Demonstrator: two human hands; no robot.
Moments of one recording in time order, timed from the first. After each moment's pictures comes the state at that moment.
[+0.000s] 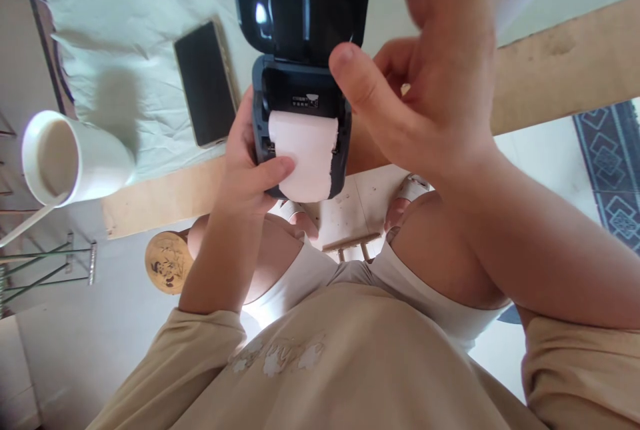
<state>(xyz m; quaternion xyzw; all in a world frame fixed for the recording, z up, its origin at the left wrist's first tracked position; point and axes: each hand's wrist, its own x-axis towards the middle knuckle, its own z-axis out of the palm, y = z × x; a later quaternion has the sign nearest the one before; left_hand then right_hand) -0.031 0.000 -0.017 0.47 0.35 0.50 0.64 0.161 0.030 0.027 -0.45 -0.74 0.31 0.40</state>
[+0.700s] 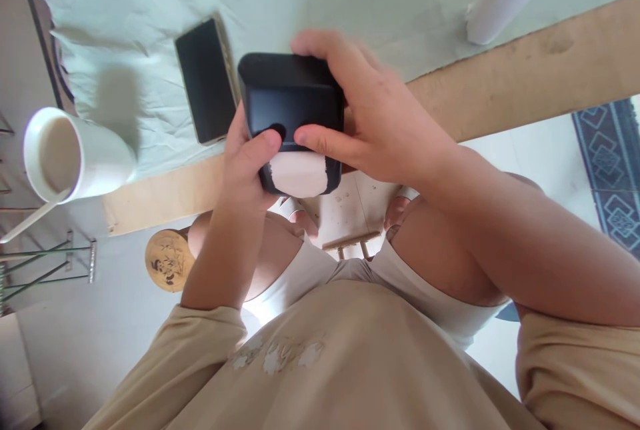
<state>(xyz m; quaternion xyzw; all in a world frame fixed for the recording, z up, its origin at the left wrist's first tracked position) -0.022 -0.007 -0.002 0.40 0.39 0.52 0.65 0.157 0.026 0.014 -0.43 -0.81 0.29 0.28</state>
